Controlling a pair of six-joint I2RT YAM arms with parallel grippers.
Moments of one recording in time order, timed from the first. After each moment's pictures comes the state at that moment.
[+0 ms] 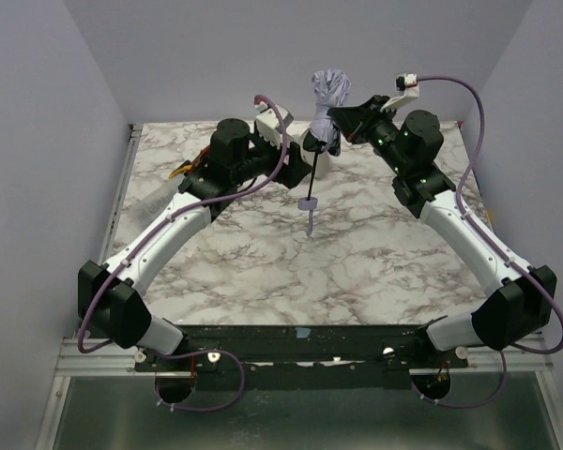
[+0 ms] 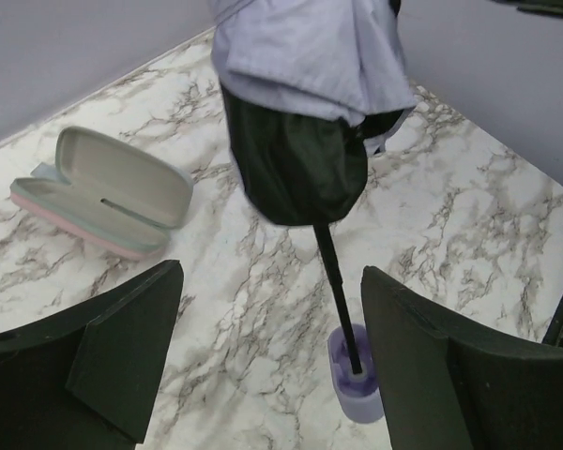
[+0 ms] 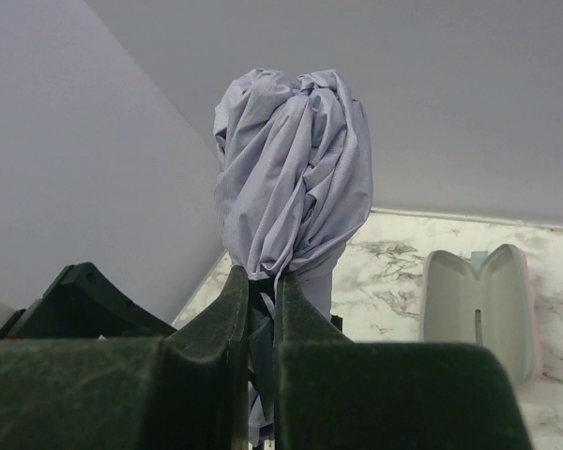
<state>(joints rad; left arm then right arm) -0.55 1.43 1.32 -0.10 0.35 -0.12 0.41 1.41 1.32 0.25 -0.13 0.50</state>
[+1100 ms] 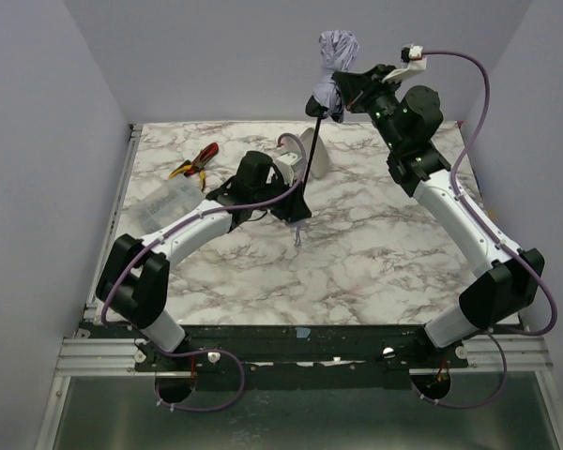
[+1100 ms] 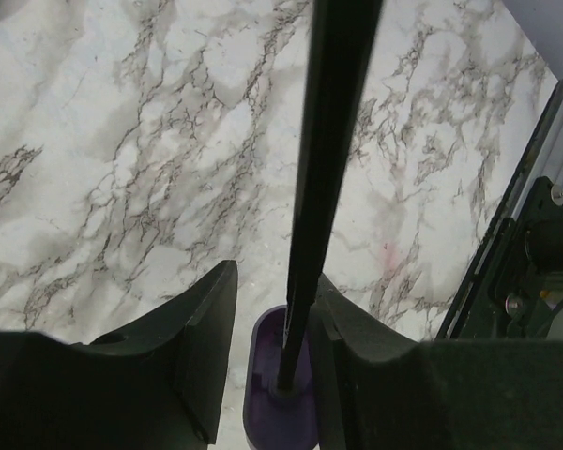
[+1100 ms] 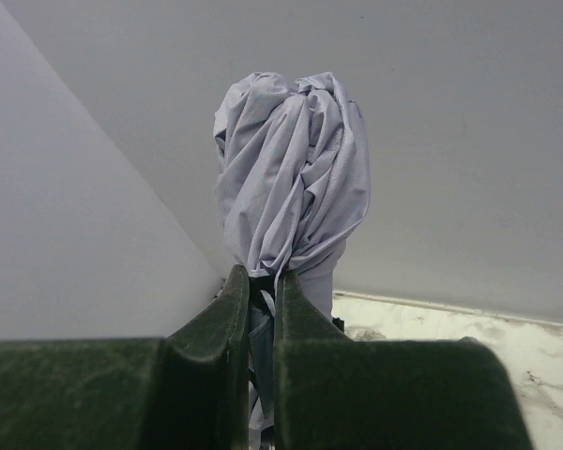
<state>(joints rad) -0.59 1.58 1.13 -0.10 0.53 -0.21 0.42 1.55 1.56 0.28 0.00 0.41</state>
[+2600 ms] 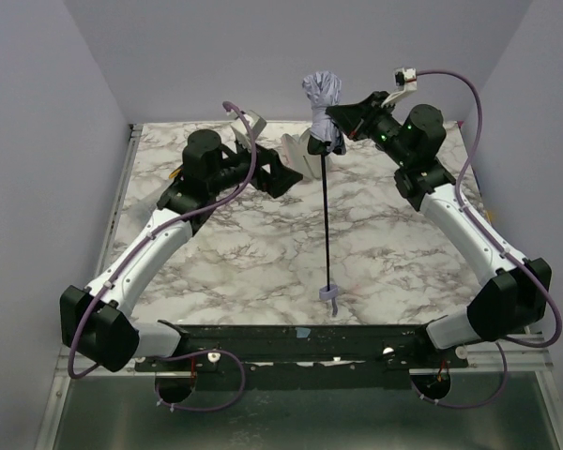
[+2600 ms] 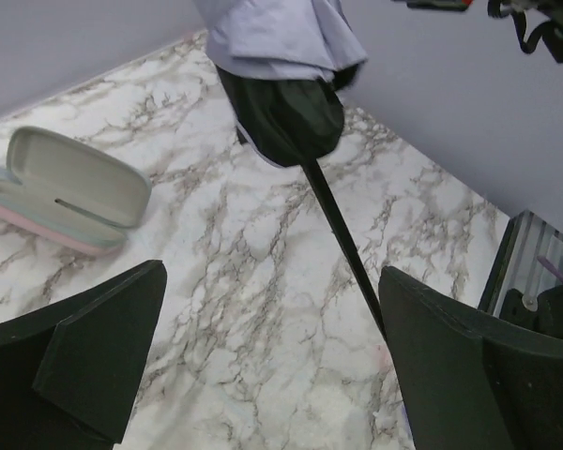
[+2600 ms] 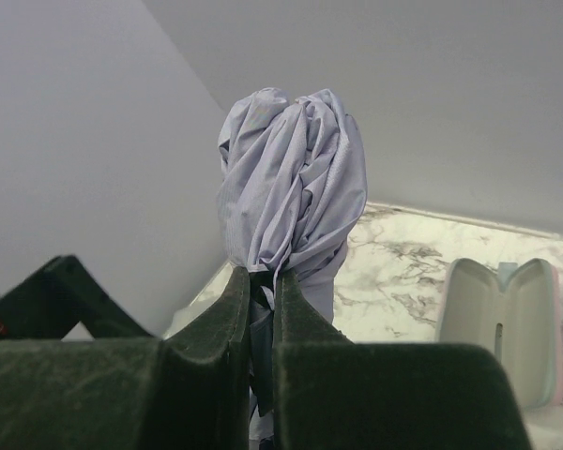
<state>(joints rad) -0.48 1.32 1.19 0.00 0.51 -0.23 0.37 1.47 1.34 0.29 -0.28 0.52</state>
